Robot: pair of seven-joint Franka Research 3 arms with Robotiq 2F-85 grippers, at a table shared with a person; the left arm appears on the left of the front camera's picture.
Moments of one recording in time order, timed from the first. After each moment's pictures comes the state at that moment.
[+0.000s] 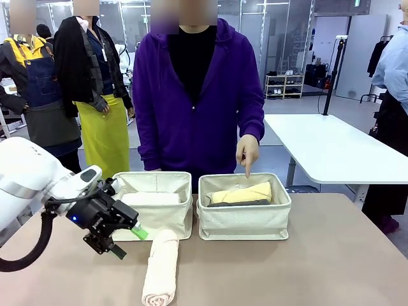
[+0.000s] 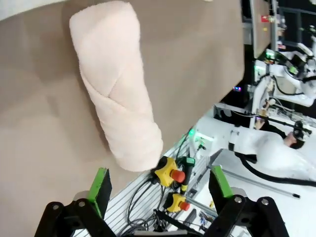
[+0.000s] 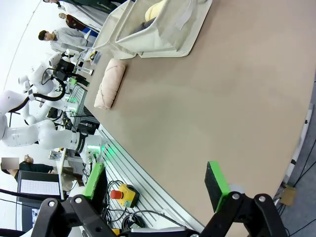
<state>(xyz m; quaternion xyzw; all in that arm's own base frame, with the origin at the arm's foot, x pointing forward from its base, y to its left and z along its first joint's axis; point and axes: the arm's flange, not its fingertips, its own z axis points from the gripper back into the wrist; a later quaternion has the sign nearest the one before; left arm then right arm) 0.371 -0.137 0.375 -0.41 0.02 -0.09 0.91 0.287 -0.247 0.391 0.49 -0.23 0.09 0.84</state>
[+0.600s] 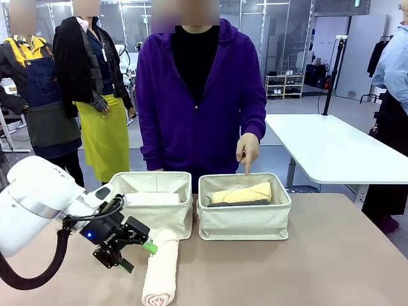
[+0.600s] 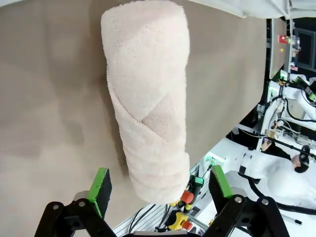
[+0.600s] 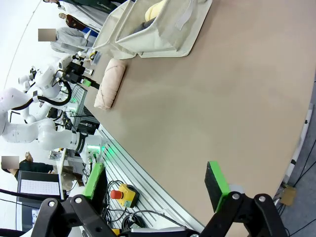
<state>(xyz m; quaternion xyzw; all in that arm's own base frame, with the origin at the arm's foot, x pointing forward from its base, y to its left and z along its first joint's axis) 0.375 -0.156 0.329 -0.38 0.01 -0.04 0.92 0.287 -0.247 0.391 0.49 -0.23 0.09 0.84</state>
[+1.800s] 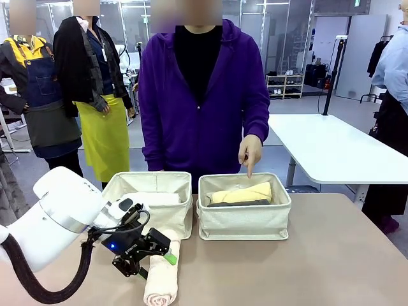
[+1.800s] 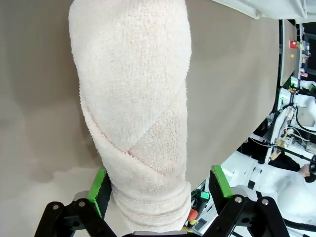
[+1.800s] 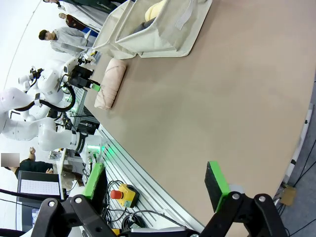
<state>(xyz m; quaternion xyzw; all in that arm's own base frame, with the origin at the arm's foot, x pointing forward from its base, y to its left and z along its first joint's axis) 0.368 -0.205 0.307 -0.36 -0.01 -0.04 0.93 0.287 -0.247 0.391 0.49 -0.23 0.09 0.84</state>
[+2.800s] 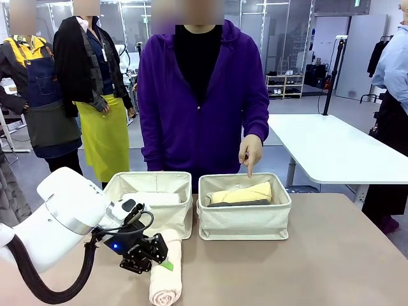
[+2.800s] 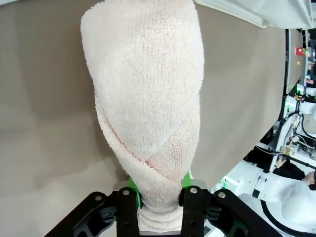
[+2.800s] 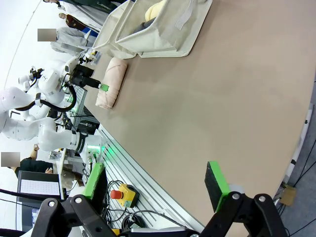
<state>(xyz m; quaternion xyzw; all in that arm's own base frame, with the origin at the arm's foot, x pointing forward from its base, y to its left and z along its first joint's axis) 0.374 -0.208 0.305 -0.34 -0.02 -0.03 0.94 0.287 -0.247 0.391 0.49 -0.23 0.09 0.84</state>
